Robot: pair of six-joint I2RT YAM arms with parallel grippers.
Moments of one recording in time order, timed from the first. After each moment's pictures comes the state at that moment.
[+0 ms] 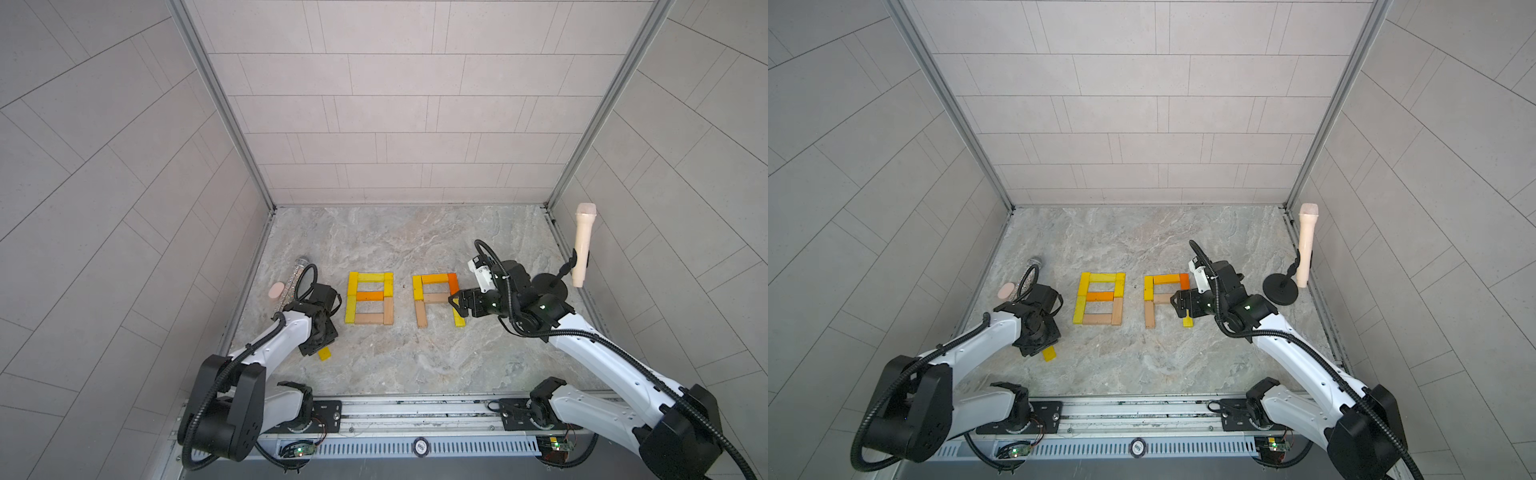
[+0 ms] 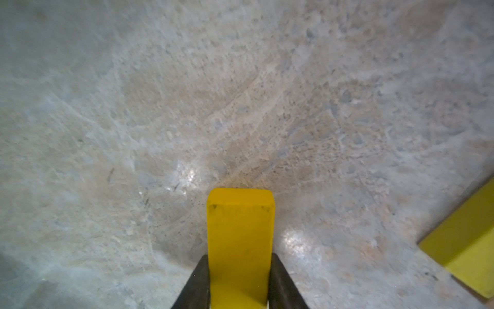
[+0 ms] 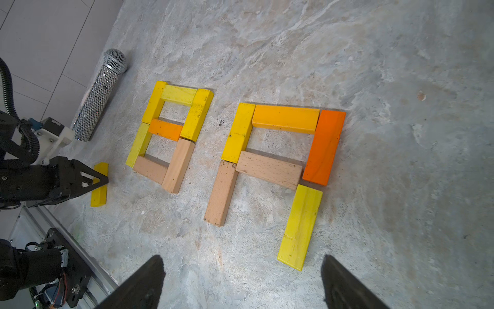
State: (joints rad) left arm -0.22 1.22 0.55 -0.78 -0.15 -0.79; right arm 0.47 1.03 0.76 -0.50 -0.21 0.36
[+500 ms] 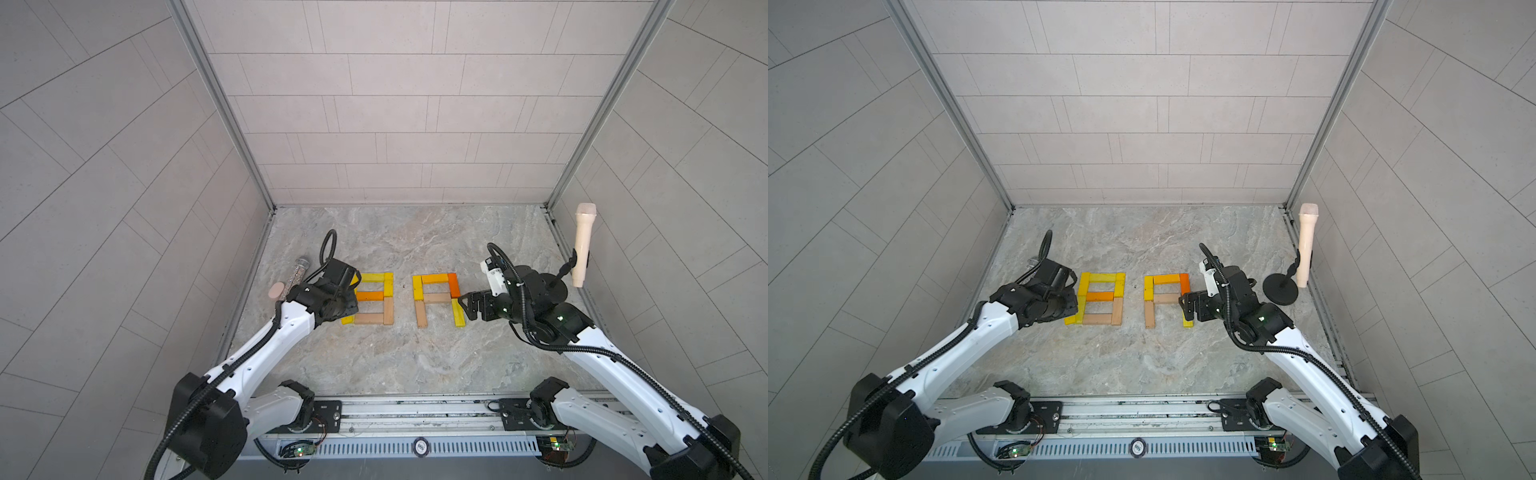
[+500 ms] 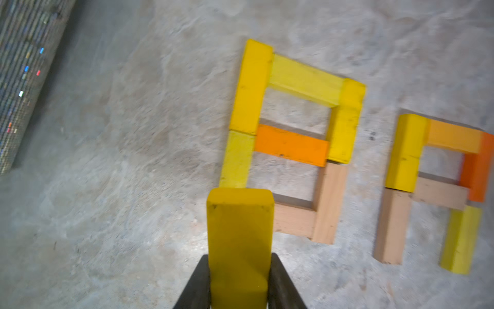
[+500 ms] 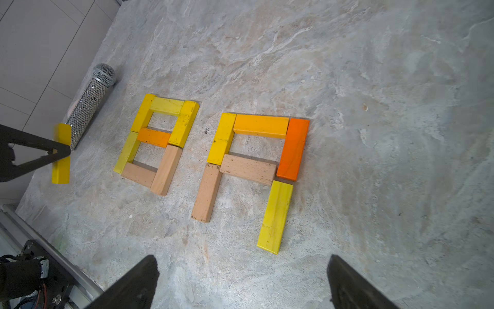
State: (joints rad) left arm -0.48 1.18 0.91 -0.82 -0.12 -0.63; right arm 0.47 0.88 0.76 -0.61 -0.10 0.35
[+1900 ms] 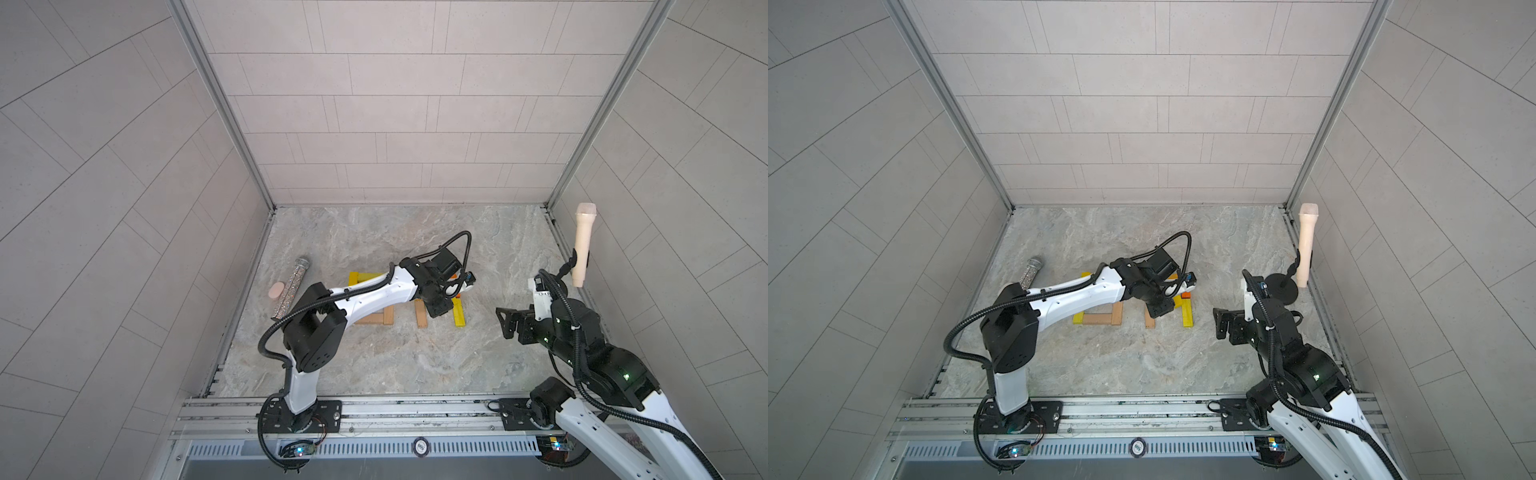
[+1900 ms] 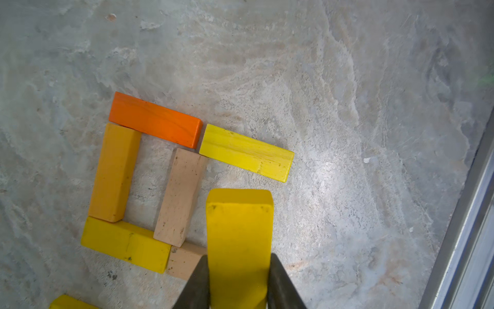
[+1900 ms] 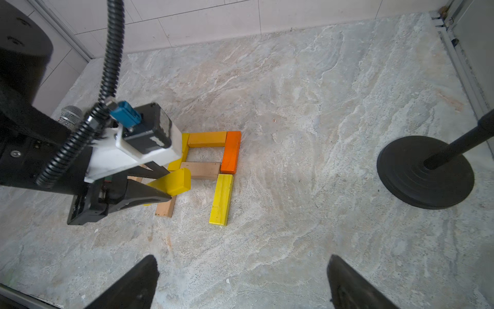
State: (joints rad) left arm -0.94 1.91 1.52 -0.74 0.11 0.30; right arm 0.47 0.48 0.76 -0.91 0.15 0.37
